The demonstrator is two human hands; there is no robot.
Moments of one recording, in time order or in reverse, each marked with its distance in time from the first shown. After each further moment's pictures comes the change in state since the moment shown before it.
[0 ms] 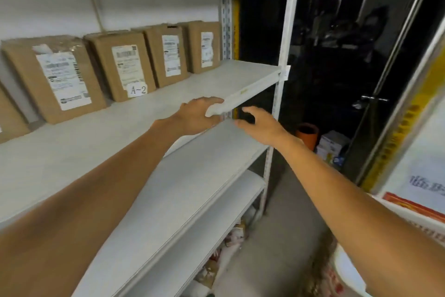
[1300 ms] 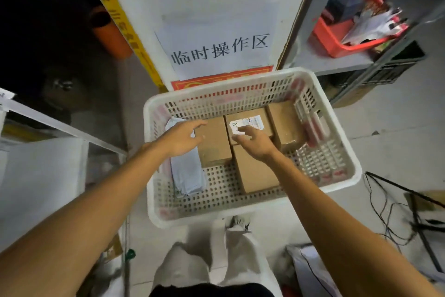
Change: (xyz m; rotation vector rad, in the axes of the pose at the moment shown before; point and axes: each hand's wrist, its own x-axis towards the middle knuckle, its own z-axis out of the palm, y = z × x) left_hand 0.117 0.397 0.526 -0.154 -0.978 0.426; right_hand -0.305 0.525 -0.174 0.359 0.308 1.061
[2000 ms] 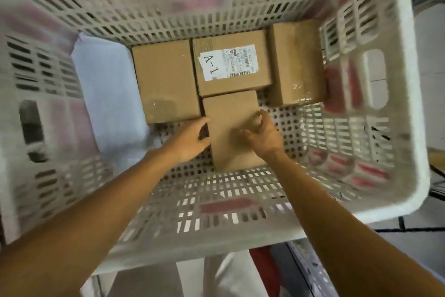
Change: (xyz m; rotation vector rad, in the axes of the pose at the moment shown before) left_hand 0.158 -0.077 0.239 -0.270 -0.290 -0.221; right_hand 0.128 0.208 0.033 -0.007 0.021 0.445
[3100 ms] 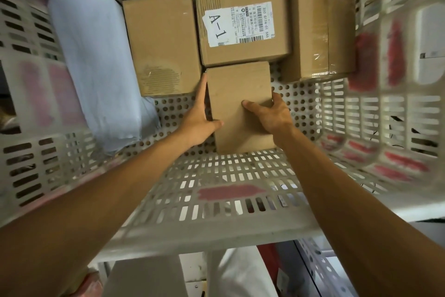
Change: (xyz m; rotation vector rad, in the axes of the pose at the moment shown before) left_hand 0.019 -0.014 0.044 -0.490 0.154 -0.053; right_hand 0.029 0.014 0.013 0.261 -0.013 0.134
